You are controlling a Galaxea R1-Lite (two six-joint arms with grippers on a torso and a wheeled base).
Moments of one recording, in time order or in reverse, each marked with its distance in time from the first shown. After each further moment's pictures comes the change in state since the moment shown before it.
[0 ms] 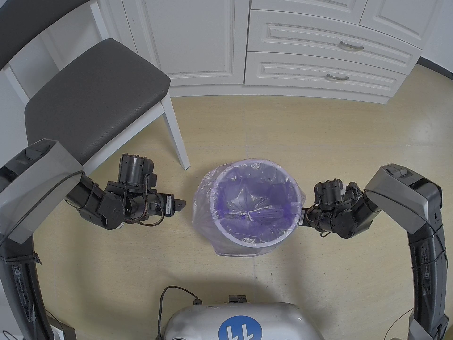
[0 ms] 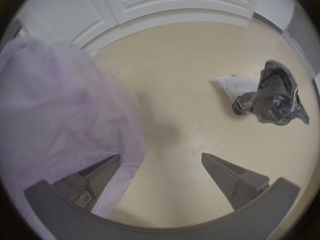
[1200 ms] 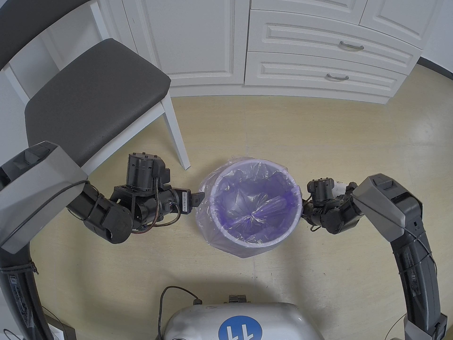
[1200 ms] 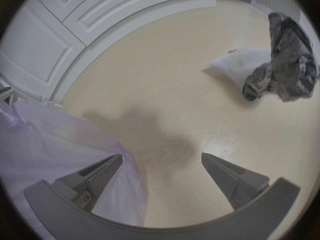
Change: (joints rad) left arm -0.104 -0.053 0.090 -0.204 0.011 -0.053; right arm -0.026 0.200 -0.316 0.045 -0.022 0.276
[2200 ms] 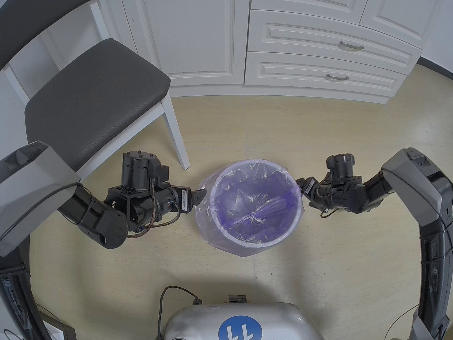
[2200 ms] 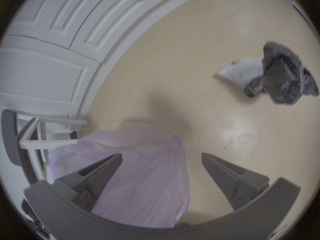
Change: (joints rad) left arm -0.018 -0.052 0.064 -0.072 -0.007 0.001; right arm -0.034 -0.278 0.162 0.118 0.274 0.156
